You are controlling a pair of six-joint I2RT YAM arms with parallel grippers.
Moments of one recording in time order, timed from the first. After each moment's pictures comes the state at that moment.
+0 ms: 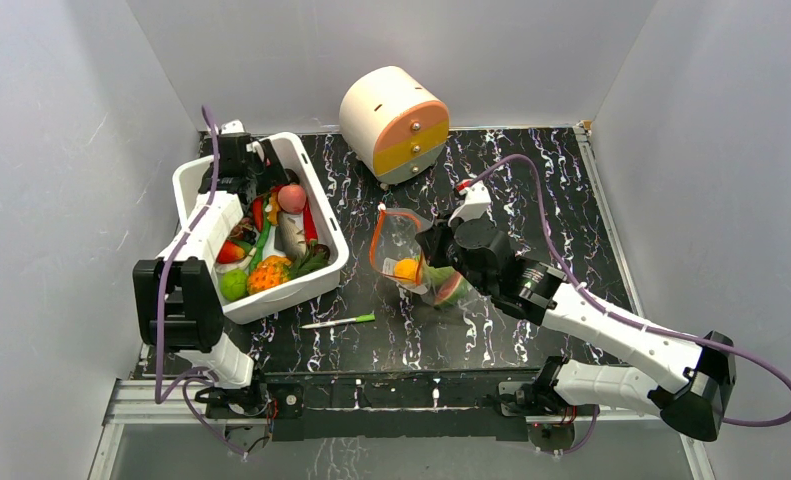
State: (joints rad) left arm -0.03 1.60 1.25 -0.33 -0.17 -0.35; right arm 0.93 1.05 0.92 -0.20 0.39 0.55
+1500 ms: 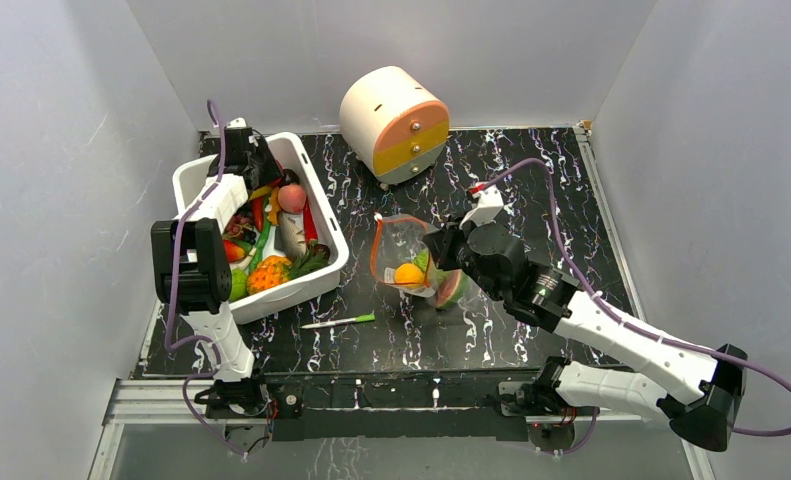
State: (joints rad) left arm 0.02 1.88 1.40 -0.22 -0.10 -0.37; right arm 0.93 0.98 0.90 -0.23 0.39 0.56
